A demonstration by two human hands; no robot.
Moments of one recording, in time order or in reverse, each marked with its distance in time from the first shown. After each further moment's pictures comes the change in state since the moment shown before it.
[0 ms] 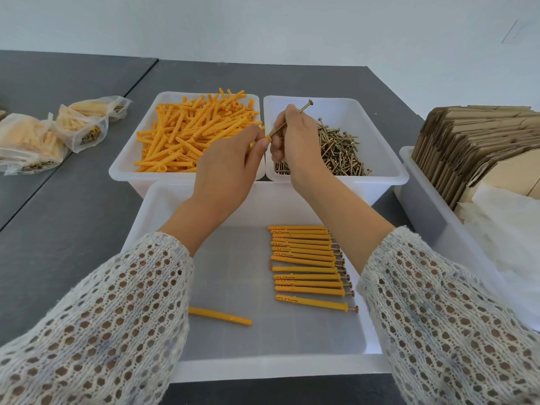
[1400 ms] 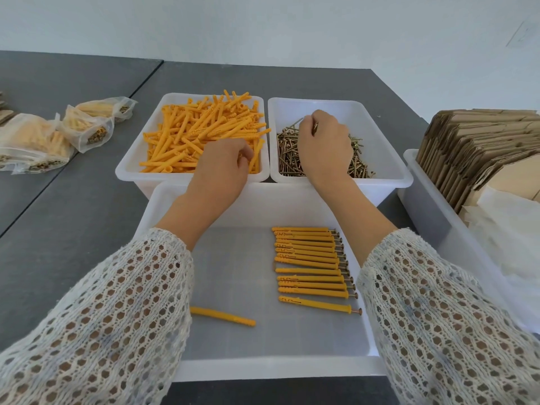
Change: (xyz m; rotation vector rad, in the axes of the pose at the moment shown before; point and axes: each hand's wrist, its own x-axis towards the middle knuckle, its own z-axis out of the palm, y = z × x) left_hand 0.007 -0.021 -0.002 0.036 -0.128 -0.212; right_hand 0.020 0.018 -0.030 -0.946 0.341 -0.382
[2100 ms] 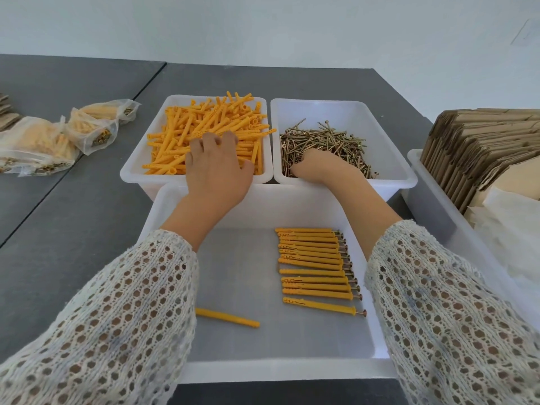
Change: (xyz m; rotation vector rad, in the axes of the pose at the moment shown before) left_hand -0.002 0.002 0.002 0.376 0.001 -0.174; right_hand 0.016 0.019 0.010 -0.419 -0.863 0.092
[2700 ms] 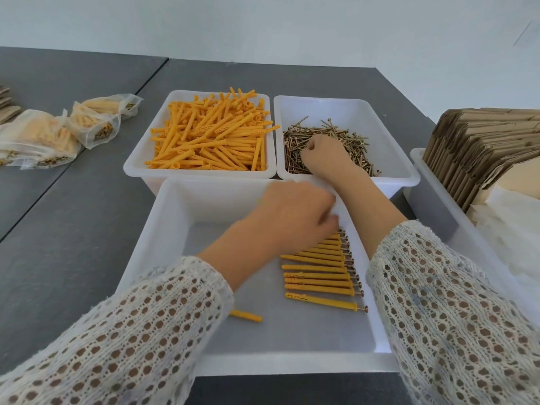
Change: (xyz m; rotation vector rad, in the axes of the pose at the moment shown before) left_hand -0.063 0.069 -0.011 -0.090 -0.190 0.667; right_hand 0.004 0.007 0.003 0.218 0.279 -0.077
